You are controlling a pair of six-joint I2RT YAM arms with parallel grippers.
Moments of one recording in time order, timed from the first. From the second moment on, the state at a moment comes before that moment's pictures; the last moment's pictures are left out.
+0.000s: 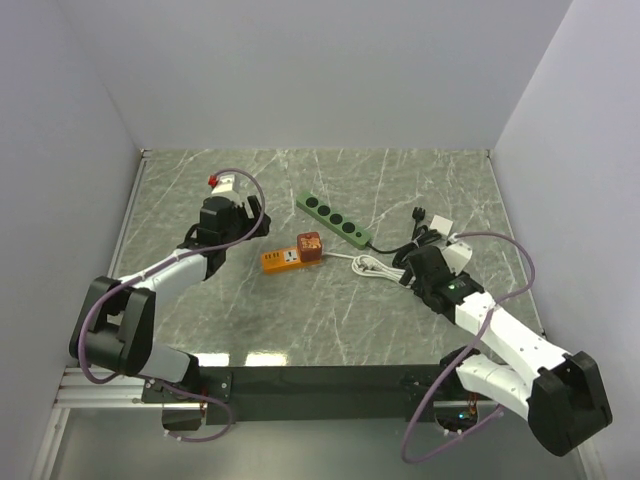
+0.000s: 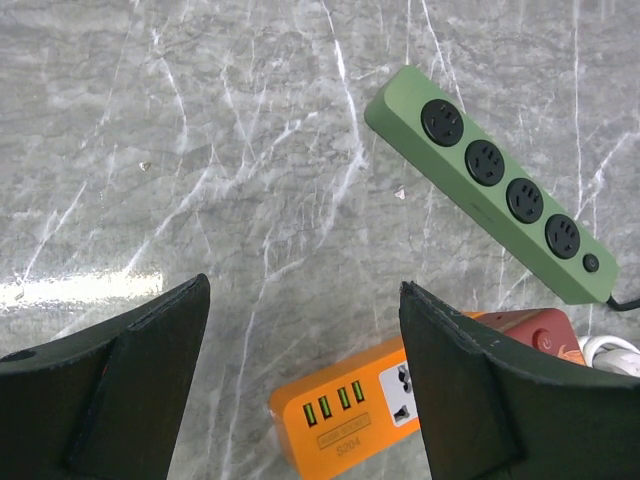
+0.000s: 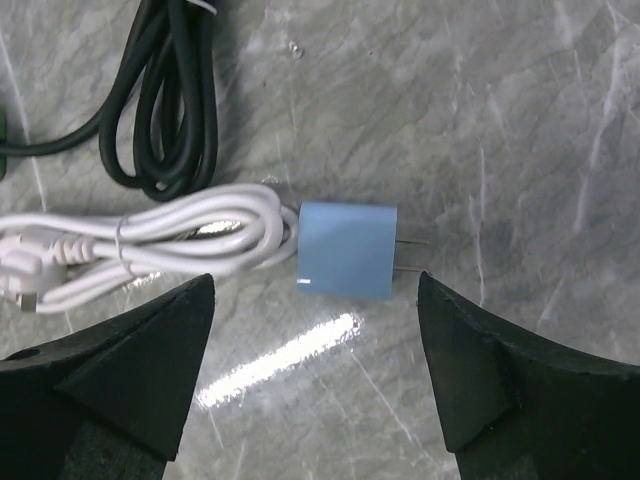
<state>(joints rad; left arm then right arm) -0.30 1.43 0.72 0.26 0.00 -0.41 0.45 0.98 0.51 -0.55 0.53 0.90</state>
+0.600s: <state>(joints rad) -0.30 1.42 0.72 0.26 0.00 -0.41 0.33 1.10 0.52 -0.47 0.40 0.82</state>
